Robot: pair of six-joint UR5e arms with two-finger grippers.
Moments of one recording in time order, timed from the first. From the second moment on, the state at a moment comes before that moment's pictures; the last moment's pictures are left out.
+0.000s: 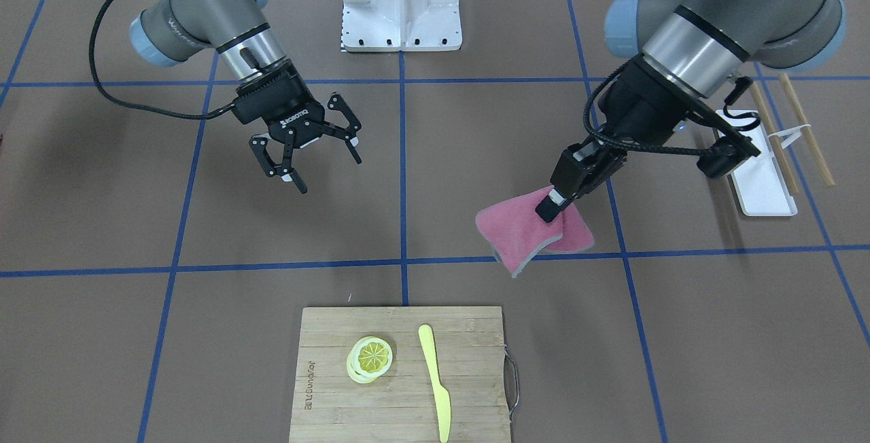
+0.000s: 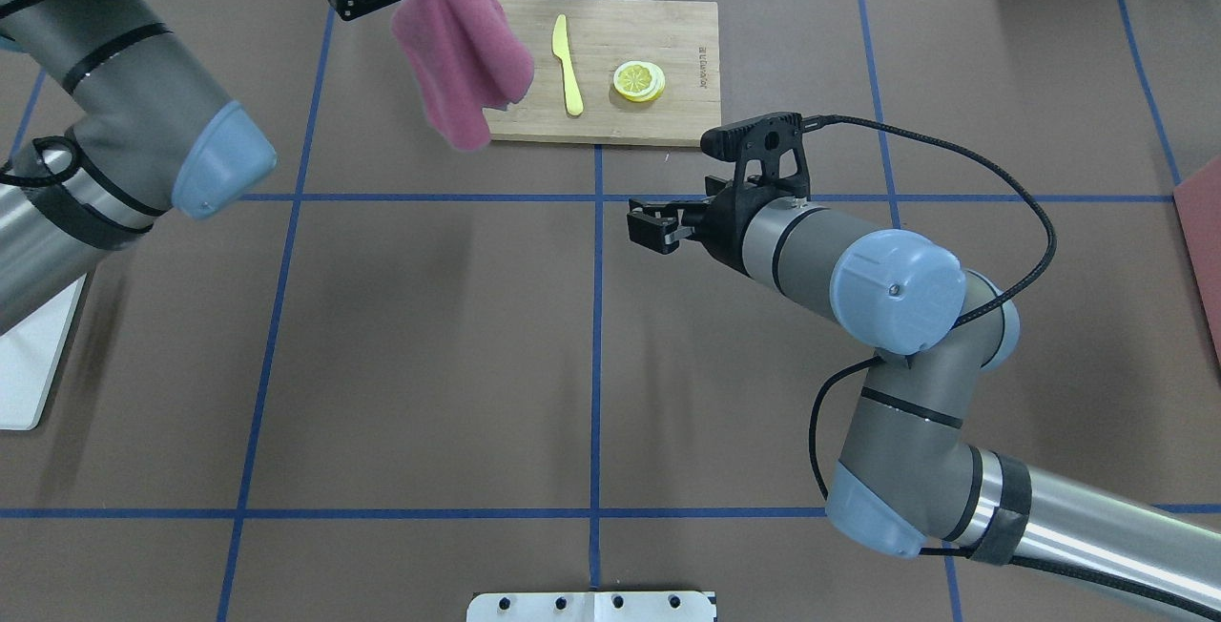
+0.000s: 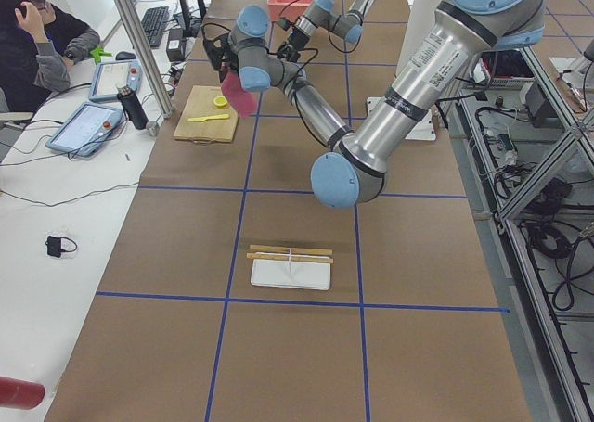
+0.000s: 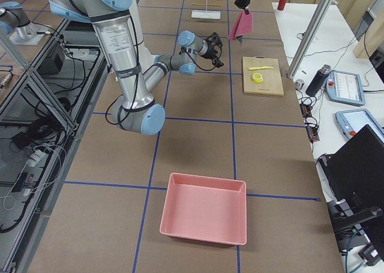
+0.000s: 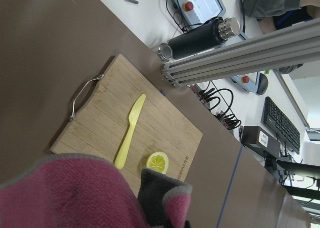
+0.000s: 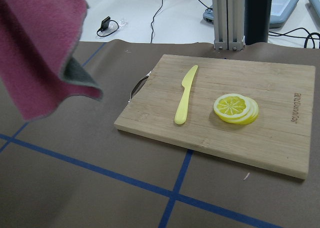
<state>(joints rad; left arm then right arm) -0.94 -2.26 -1.66 -2.22 -2.04 -1.94 0.47 -1.13 1.78 -0.85 1.36 0.95</state>
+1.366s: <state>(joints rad) -0.76 -2.29 -1.76 -2.22 -2.00 -2.07 0.42 -1.09 1.78 -0.86 1.29 0.95</state>
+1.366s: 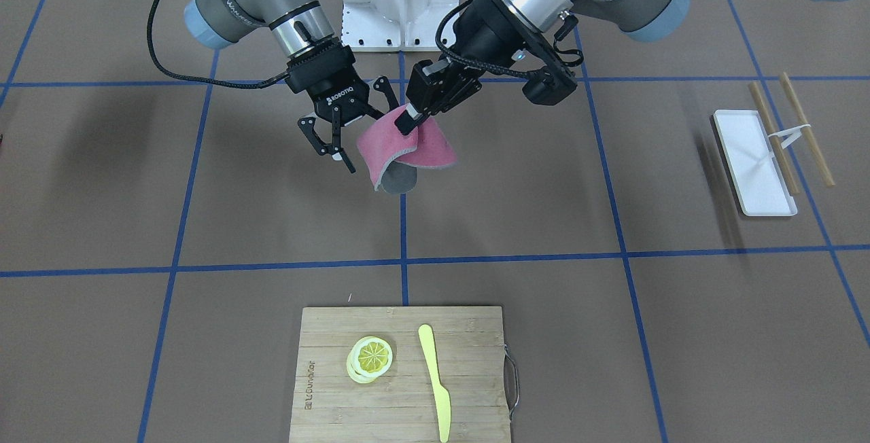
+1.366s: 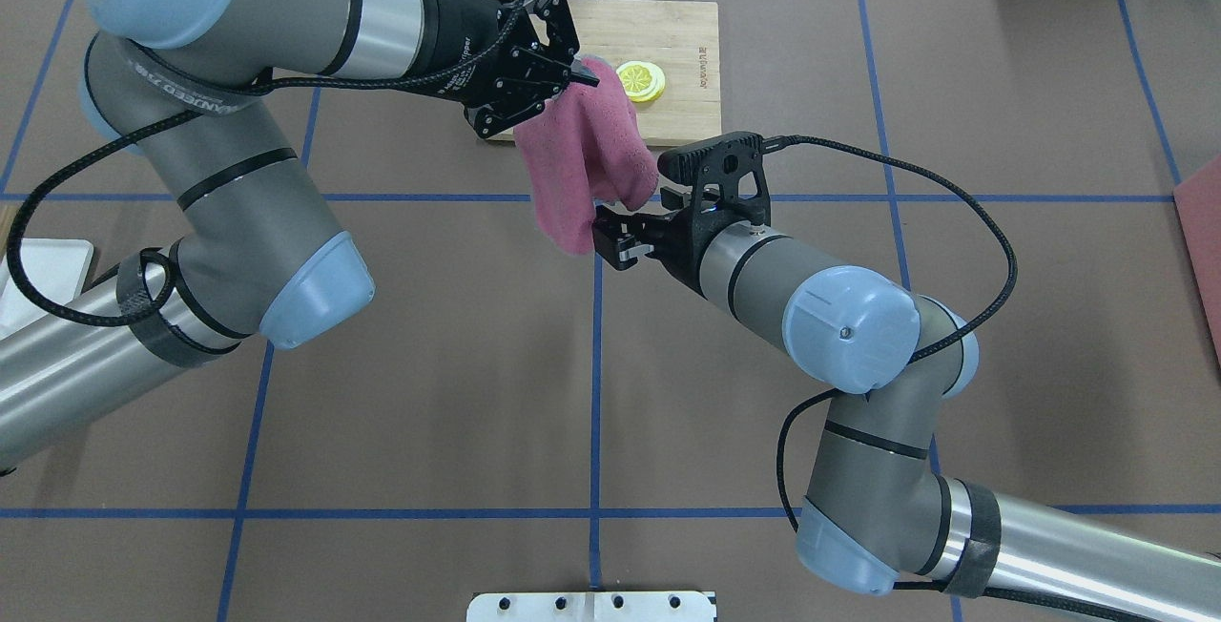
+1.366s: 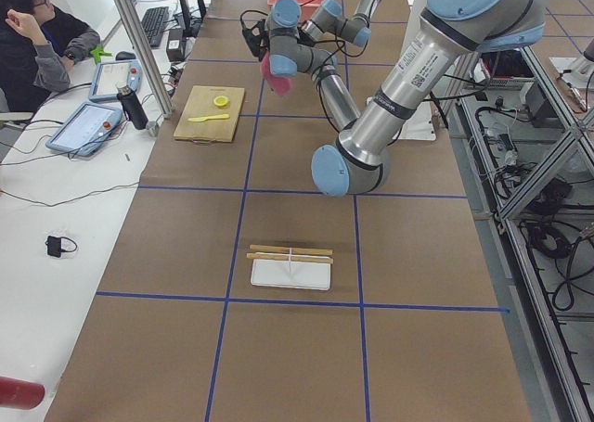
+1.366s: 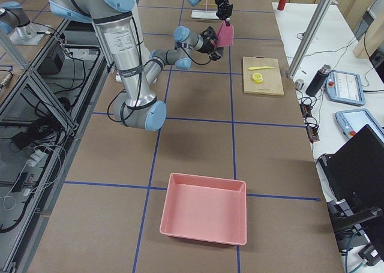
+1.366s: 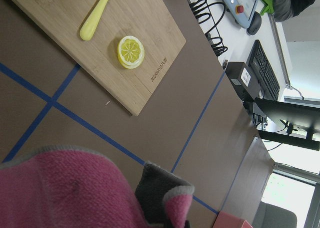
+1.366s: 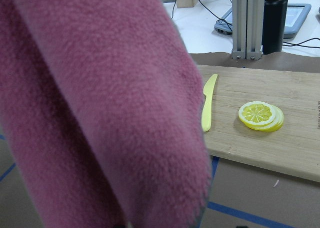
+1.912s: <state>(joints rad) -0.72 -2.29 -1.77 -2.22 -2.01 -2.07 0.42 -1.09 1.79 -0.86 1.29 0.96</state>
